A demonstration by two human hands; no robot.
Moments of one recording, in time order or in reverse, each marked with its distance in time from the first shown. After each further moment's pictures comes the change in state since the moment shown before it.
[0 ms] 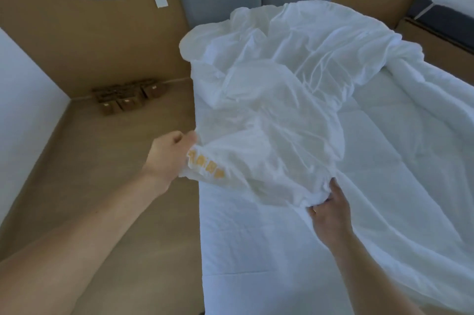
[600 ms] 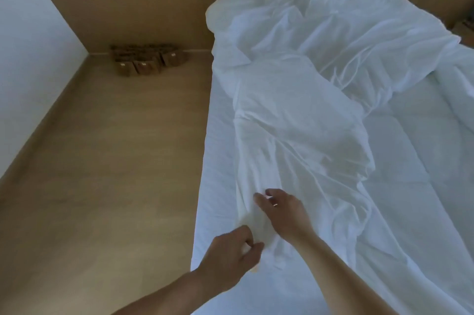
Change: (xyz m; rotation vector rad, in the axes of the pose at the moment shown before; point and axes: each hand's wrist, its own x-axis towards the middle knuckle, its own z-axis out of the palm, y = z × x) left_hand -0.115 -0.149 0.100 0.314 -0.484 0.041; right_hand -0.014 0.042 0.067 -1.521 -0.292 -0.249
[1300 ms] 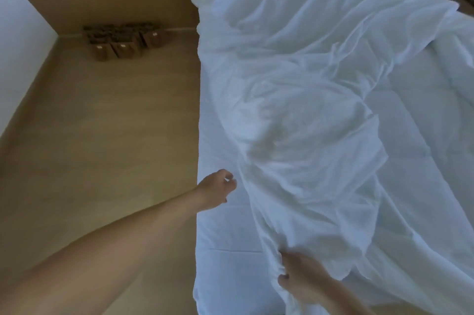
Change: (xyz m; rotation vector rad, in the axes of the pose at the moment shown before) left_hand 0.119 -0.055 -0.061 -0.024 -0.189 -0.333; right_hand -0.046 0.082 0.060 -0.555 -0.534 0.059
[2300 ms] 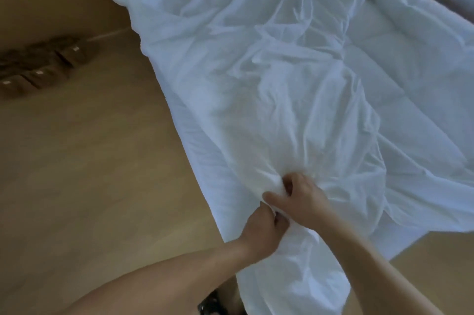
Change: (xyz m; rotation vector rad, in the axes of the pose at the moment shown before) left_hand 0.003 -0.041 0.035 0.064 -0.210 0.476; right_hand 0.051 -0.110 -0.080 0.522 0.560 0.339
